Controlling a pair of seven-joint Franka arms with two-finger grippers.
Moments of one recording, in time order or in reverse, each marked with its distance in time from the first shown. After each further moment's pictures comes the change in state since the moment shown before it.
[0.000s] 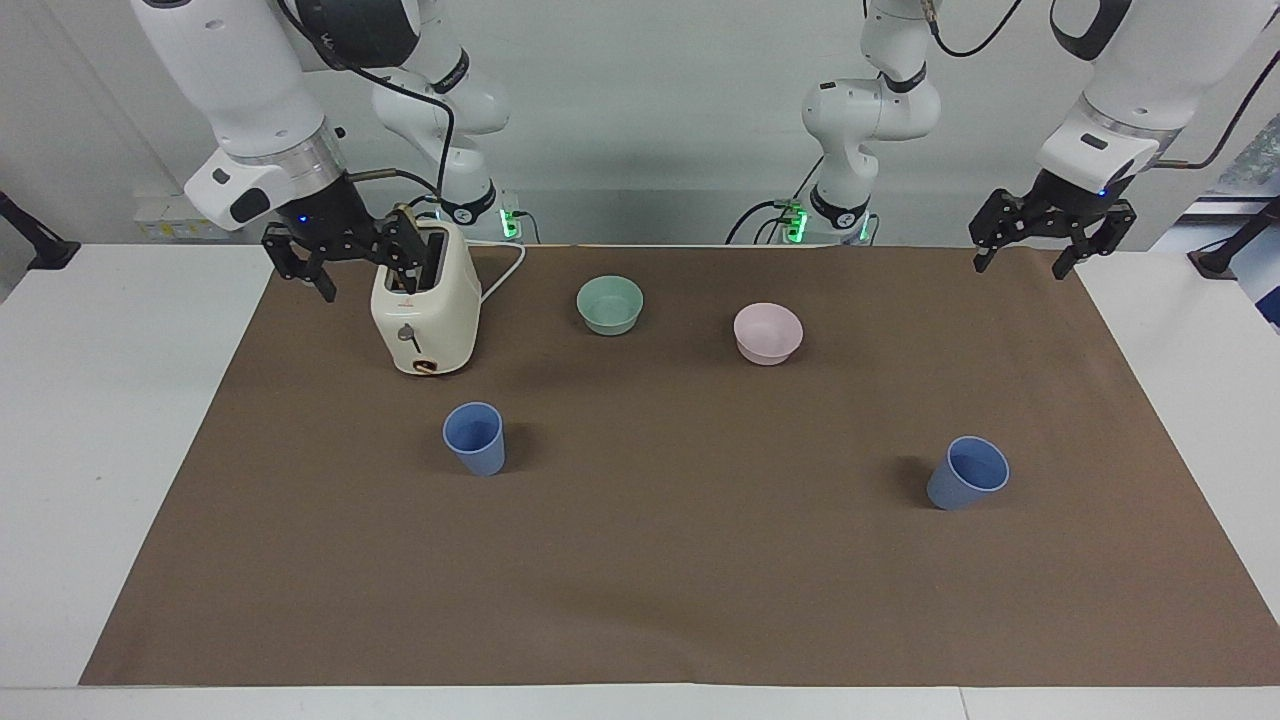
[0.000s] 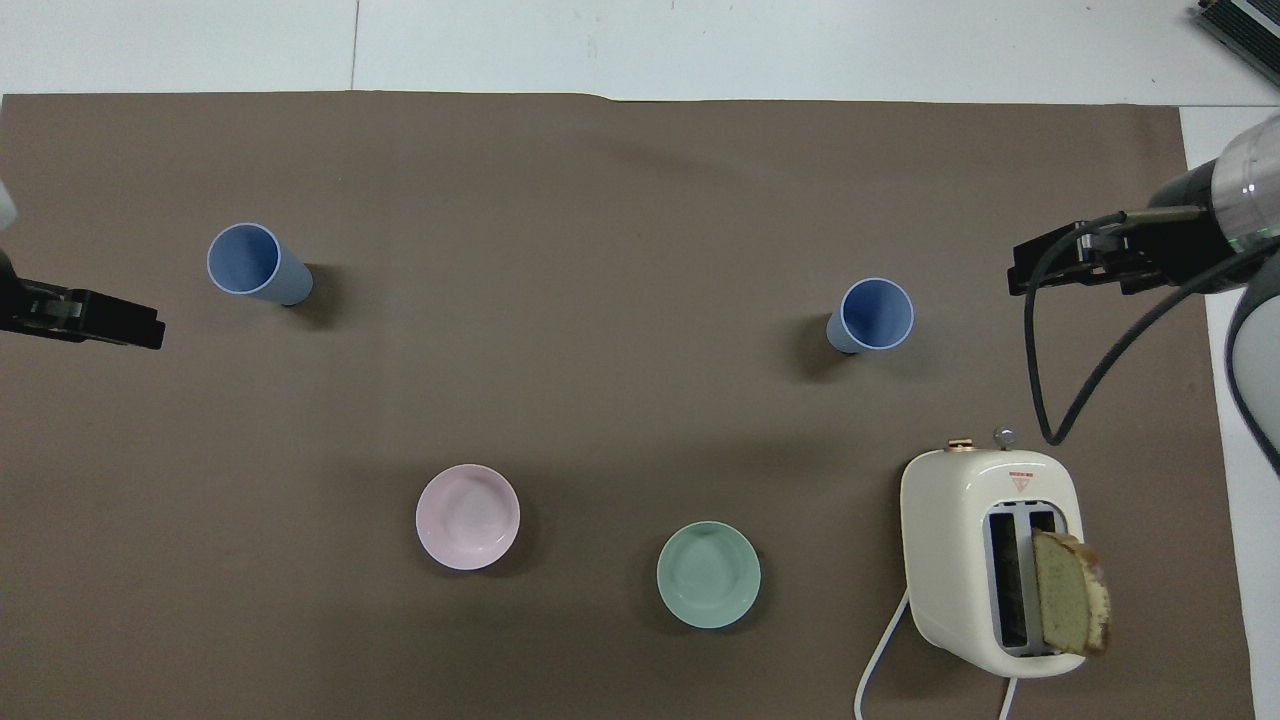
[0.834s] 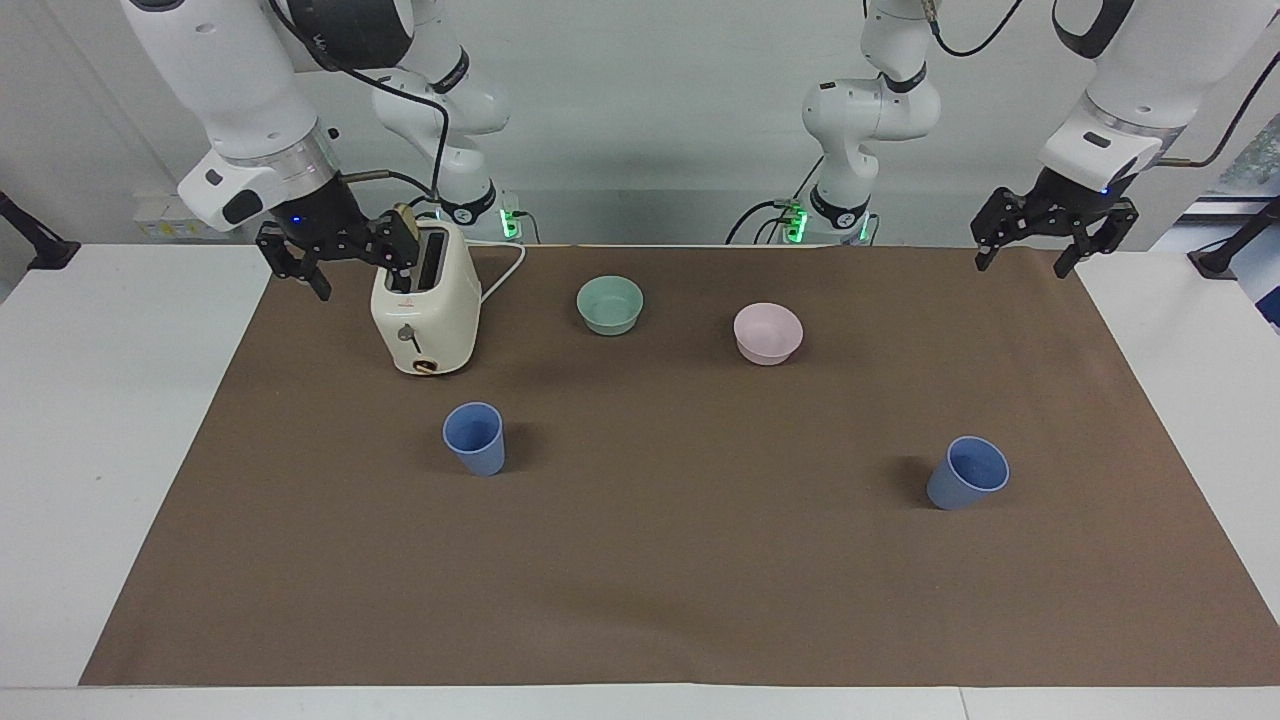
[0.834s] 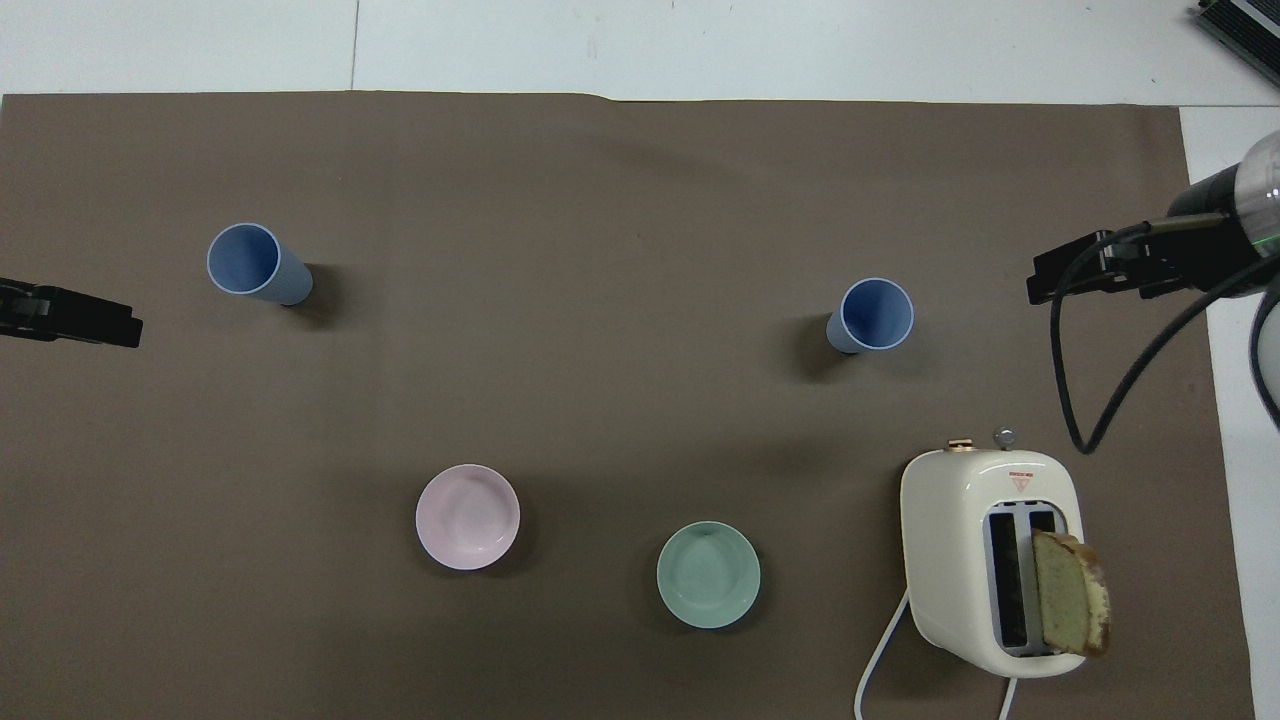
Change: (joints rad) left arm 0.000 0.000 0.003 0.001 0.000 -0.008 0.001; right arm -0.006 -0.001 -0.009 -0.001 0.000 -0.013 -0.001
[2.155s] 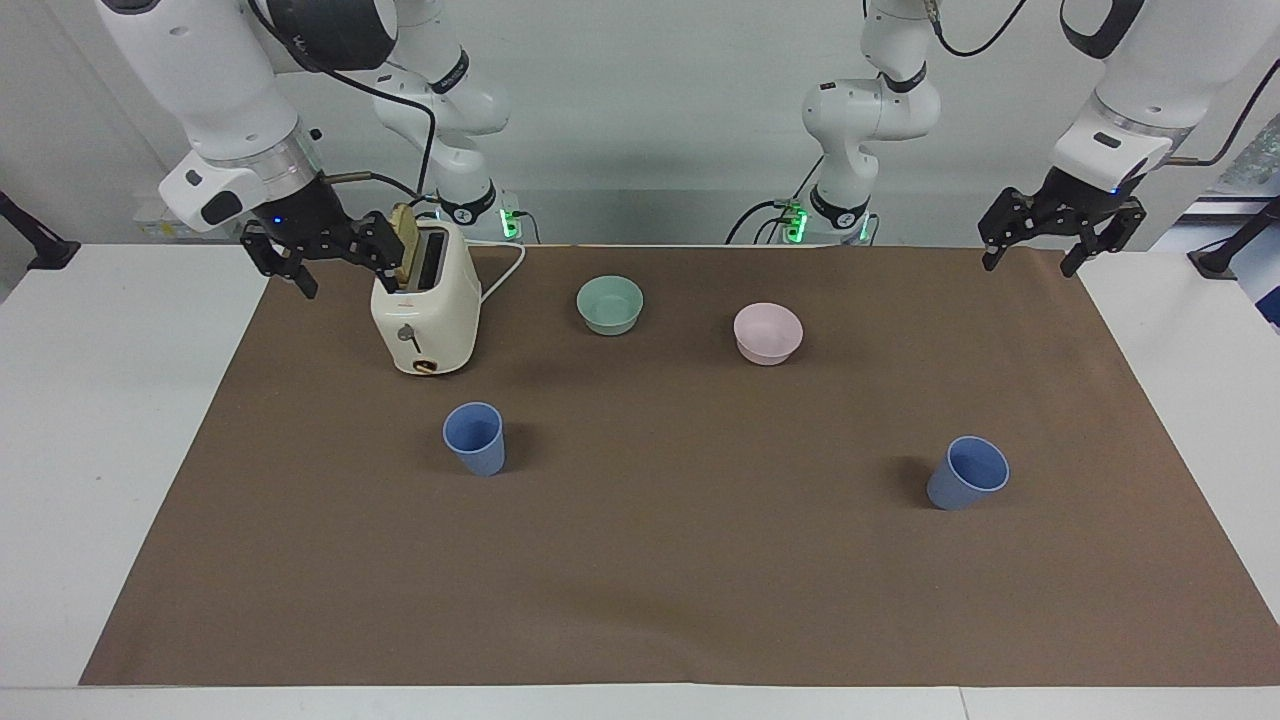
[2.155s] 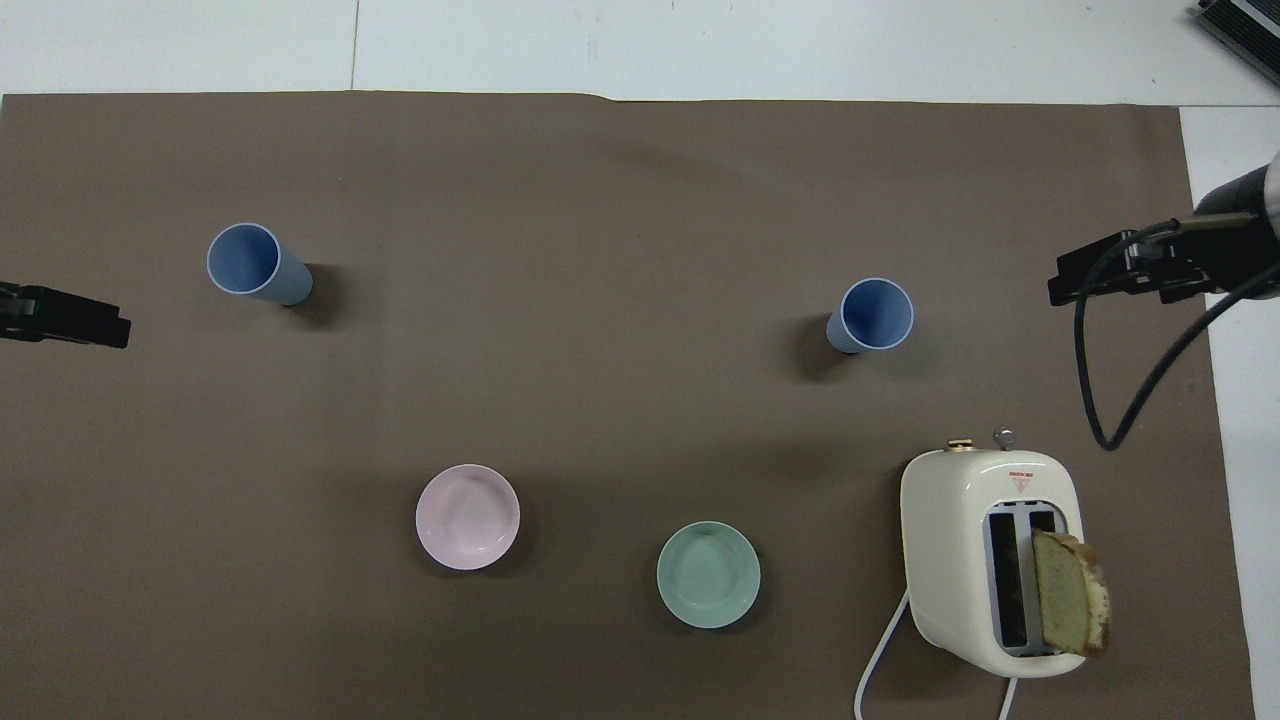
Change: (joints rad) left arm 0.016 0.000 0.000 0.000 0.000 0.000 0.000; right arm -0.027 0.000 0.001 0.000 0.000 -0.012 -0.001
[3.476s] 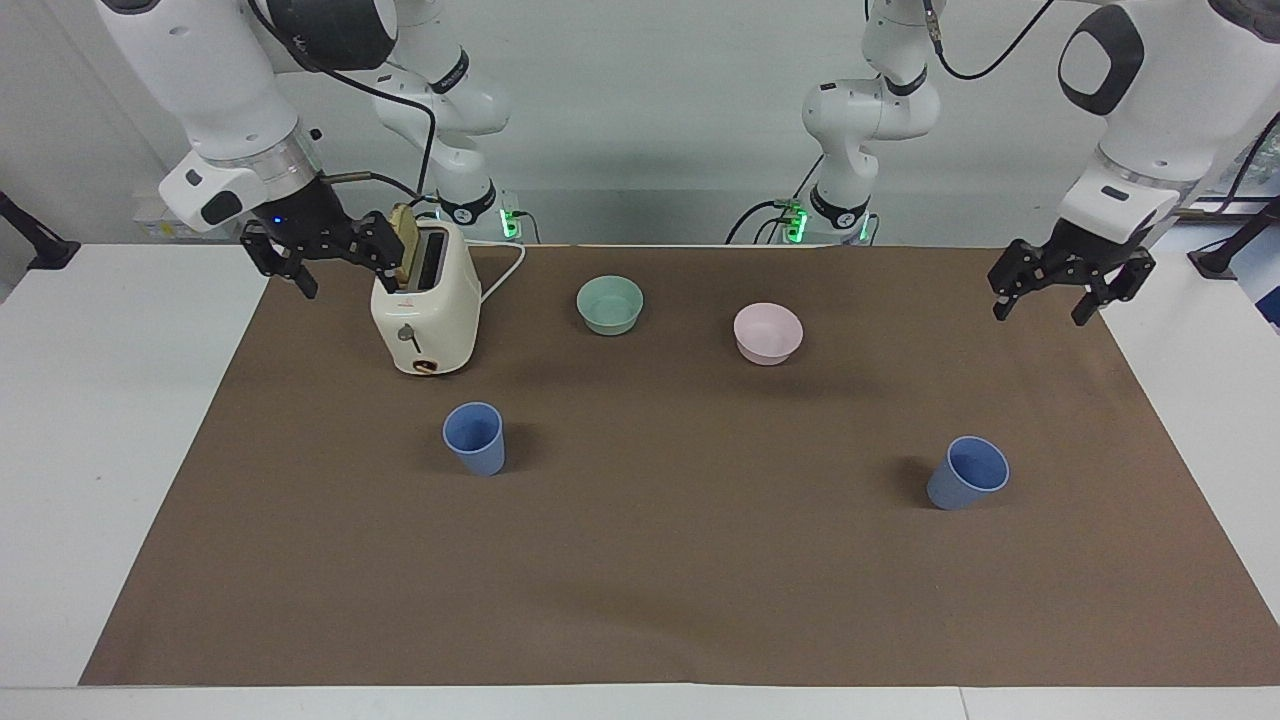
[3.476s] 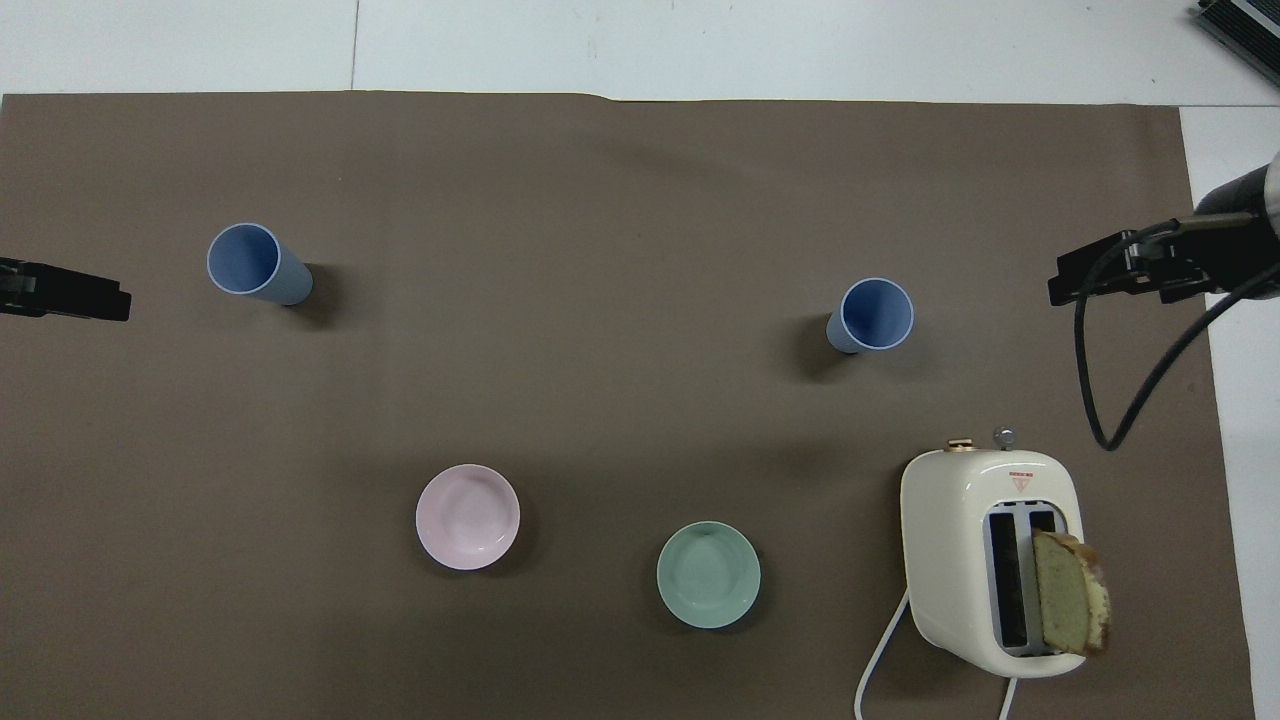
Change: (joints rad) left arm 0.027 0.100 0.001 -0.038 -0.001 0.227 0.021; right arm 0.000 0.000 0.000 0.000 0.000 0.000 0.000
